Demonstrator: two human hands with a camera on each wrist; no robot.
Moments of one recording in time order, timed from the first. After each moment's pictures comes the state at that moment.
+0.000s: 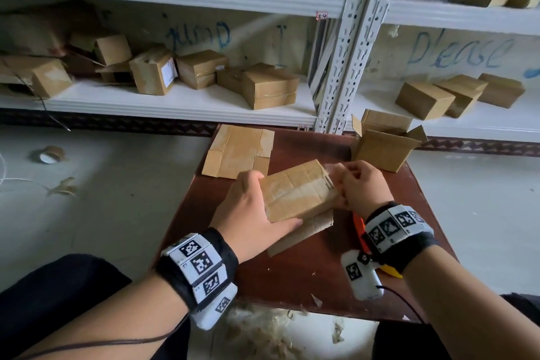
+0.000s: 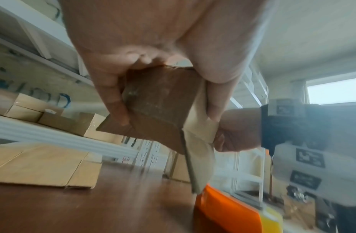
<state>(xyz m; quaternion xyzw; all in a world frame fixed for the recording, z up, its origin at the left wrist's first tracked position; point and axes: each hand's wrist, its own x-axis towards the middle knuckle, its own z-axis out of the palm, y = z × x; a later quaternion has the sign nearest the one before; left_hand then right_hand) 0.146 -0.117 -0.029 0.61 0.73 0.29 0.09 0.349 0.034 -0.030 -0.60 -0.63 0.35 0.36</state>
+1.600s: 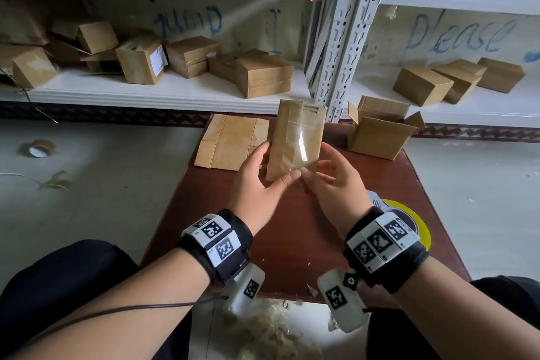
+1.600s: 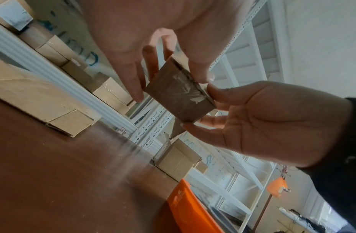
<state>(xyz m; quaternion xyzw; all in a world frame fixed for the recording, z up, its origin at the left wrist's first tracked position) 0.166 -0.075 -0.039 0.50 0.64 0.53 0.23 0.322 -0.029 -0.017 -0.44 -0.62 0.48 0.44</state>
